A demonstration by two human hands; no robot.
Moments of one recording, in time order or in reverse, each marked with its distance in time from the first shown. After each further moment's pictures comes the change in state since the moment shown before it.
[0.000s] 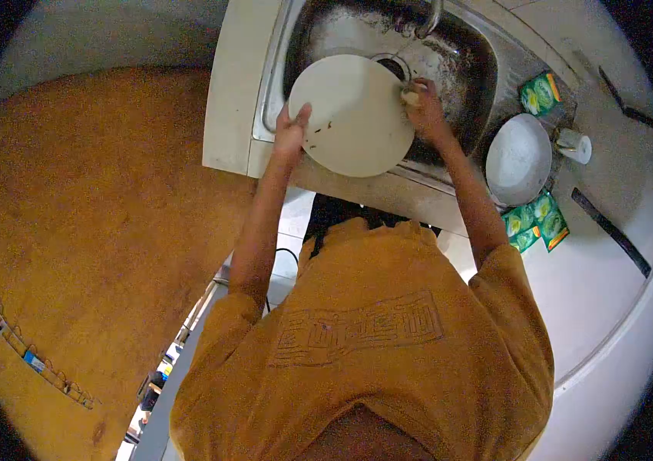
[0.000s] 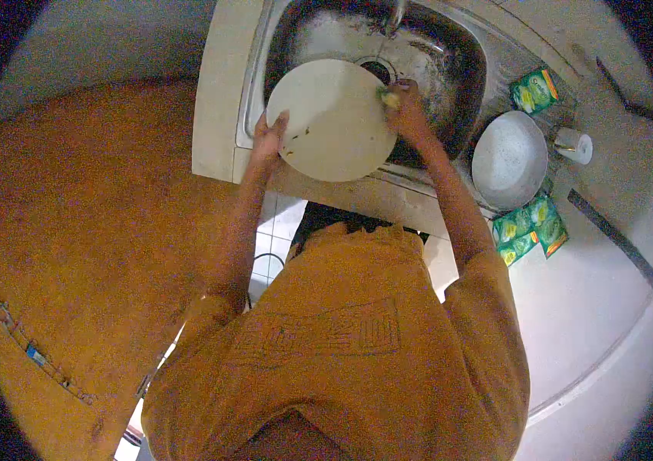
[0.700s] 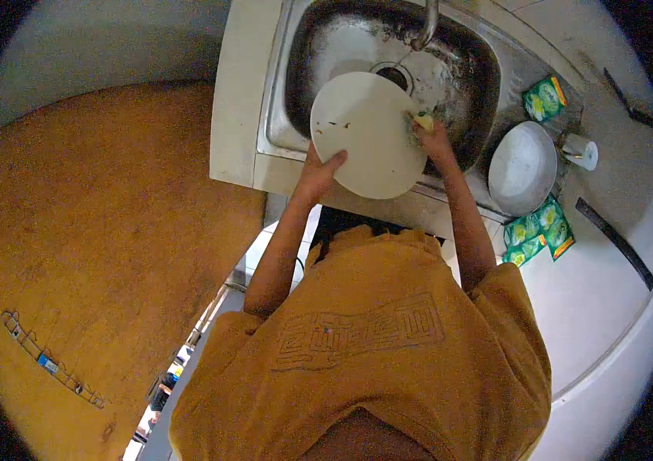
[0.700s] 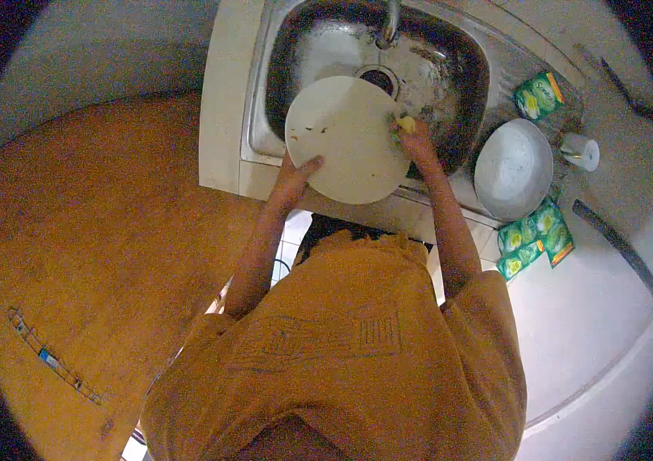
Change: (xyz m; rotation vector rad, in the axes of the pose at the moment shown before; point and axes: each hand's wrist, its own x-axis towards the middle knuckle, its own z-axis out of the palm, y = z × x) left_hand -0.043 -0.020 0.021 0.181 -0.143 -0.022; right_hand -0.031 -0.033 -0.030 0.480 -0.093 0.445
